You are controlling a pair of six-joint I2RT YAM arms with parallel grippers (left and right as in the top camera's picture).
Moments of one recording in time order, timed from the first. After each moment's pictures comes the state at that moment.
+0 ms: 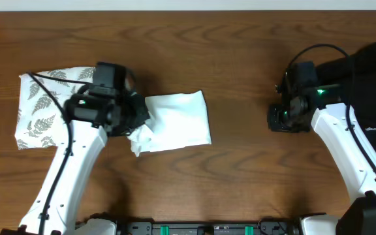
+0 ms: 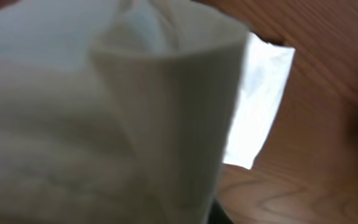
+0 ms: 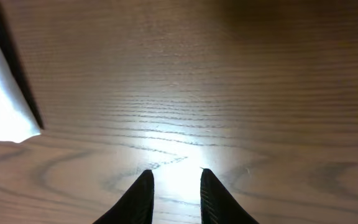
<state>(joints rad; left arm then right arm) -0.19 1.37 1.17 -1.02 0.19 -0.62 0.15 1.51 1.14 -1.03 -0.10 0.24</state>
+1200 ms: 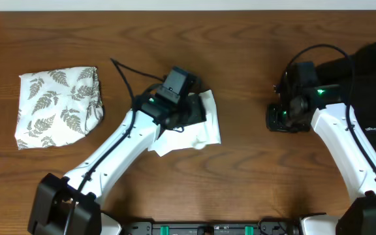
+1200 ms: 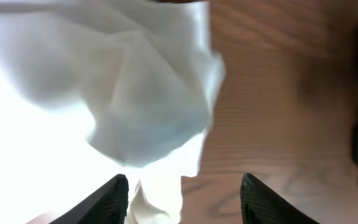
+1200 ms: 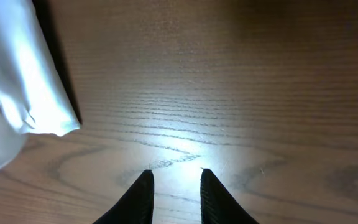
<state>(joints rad) -0.56 1.58 1.17 -0.66 0.20 -0.74 0.15 1.51 1.14 -1.03 -0.14 0.24</state>
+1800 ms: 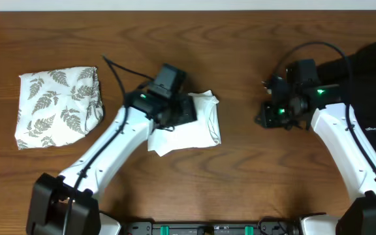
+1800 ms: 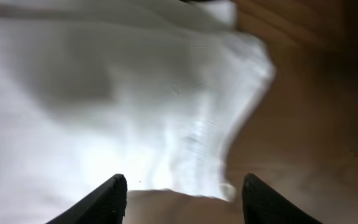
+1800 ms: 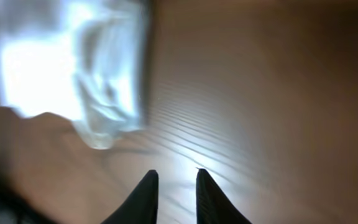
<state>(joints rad) -0.46 1.58 1.17 -0.76 0.20 -0.68 0.16 1.51 1.14 -0.92 -0.41 0.04</state>
